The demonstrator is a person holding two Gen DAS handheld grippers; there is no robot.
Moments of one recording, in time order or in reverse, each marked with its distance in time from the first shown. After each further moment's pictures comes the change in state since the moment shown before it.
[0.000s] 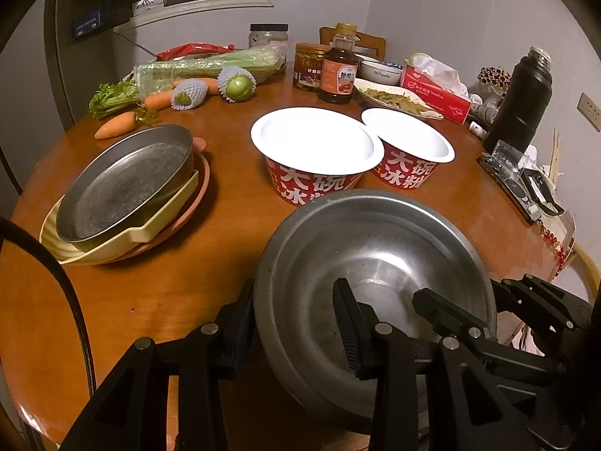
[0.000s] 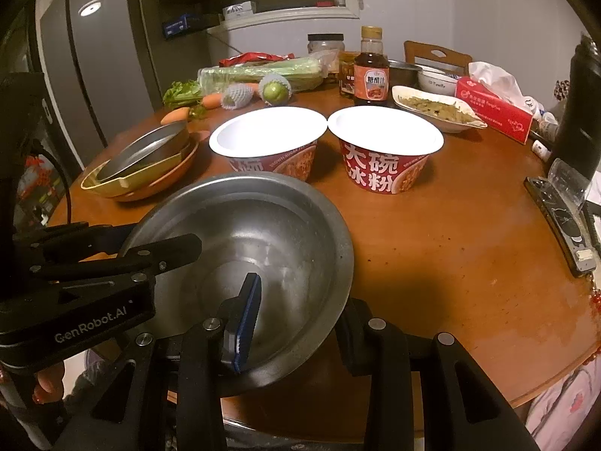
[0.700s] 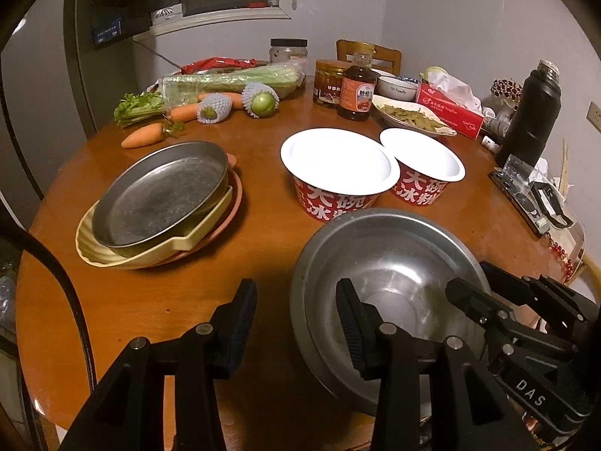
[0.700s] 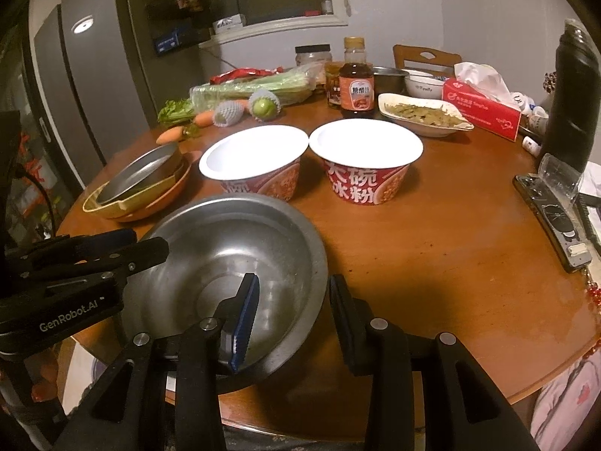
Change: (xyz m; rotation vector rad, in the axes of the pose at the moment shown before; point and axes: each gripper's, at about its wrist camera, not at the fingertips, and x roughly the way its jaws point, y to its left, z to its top) left arm -0.020 0.006 0.002 -0.018 -0.045 0.067; right arm -0.015 -0.013 0.003 0.047 -0.042 0.001
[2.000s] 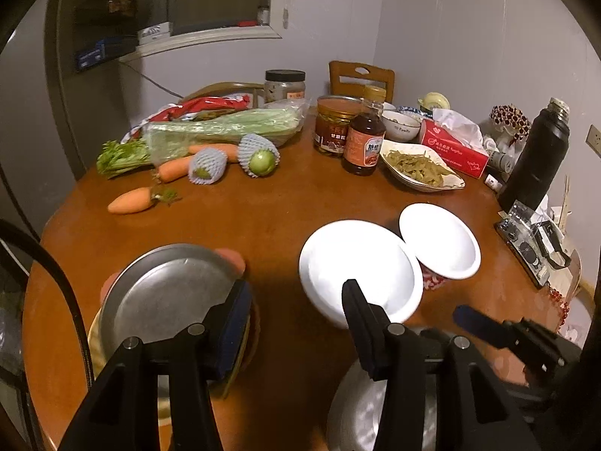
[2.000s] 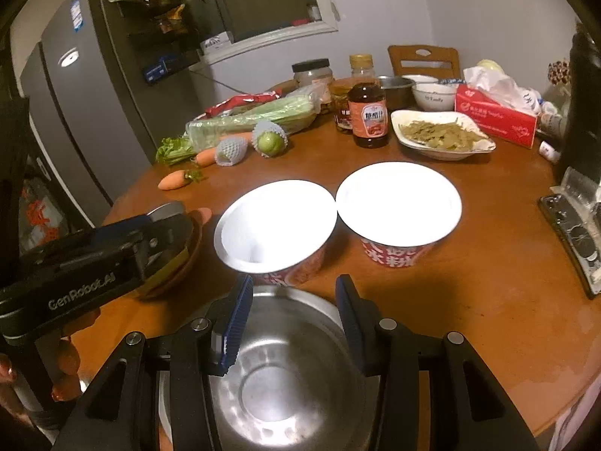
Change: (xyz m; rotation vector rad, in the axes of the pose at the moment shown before) left arm 0.024 0.020 0.096 0.038 -0.046 -0.052; right arm 0.026 0.017 0.062 0.119 -0.021 0.044
